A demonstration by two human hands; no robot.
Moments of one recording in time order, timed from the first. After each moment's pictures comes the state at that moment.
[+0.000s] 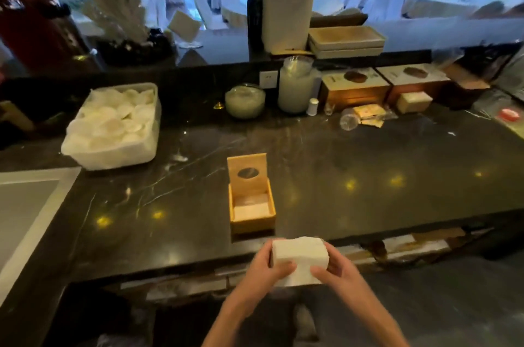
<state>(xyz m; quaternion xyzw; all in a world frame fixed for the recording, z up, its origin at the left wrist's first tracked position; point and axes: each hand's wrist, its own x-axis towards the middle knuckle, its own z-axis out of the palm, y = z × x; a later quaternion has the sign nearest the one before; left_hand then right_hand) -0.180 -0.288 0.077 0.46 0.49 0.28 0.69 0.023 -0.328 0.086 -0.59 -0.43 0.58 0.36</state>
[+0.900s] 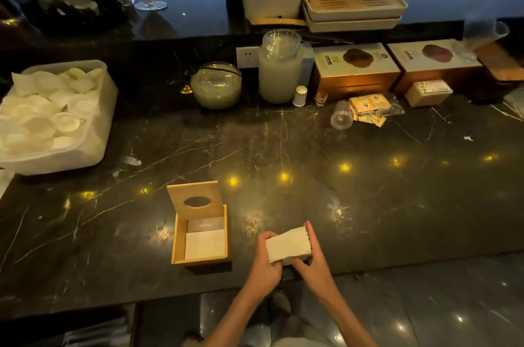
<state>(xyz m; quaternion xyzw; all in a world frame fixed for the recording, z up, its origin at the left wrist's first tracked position) -0.043 -0.167 -0.026 0.53 0.57 0.29 0.56 0.106 -0.182 -0.025 -0.64 -0.41 0.56 0.34</state>
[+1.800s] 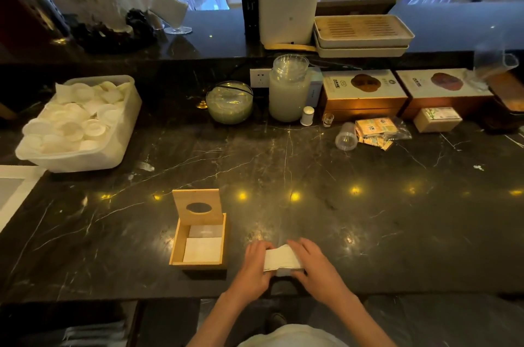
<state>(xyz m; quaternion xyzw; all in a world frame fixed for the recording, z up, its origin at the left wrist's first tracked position) -0.052 -0.157 -0.016 0.70 0.57 0.18 0.40 0.146 -0.154 0.003 -0.55 -0.77 0.31 0.10</state>
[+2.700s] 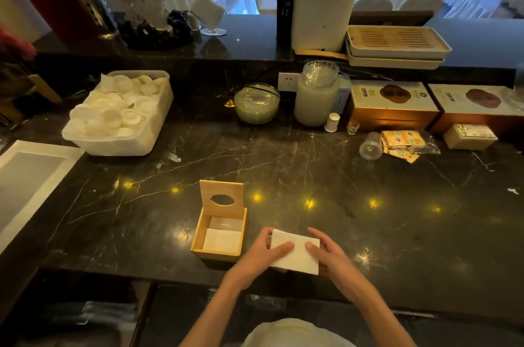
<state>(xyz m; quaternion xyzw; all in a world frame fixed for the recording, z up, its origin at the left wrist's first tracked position) -0.071 -0.146 0.052 0.42 0.60 0.25 0.64 0.136 -0.139 0.049 -0.54 -0.39 0.71 0.23</state>
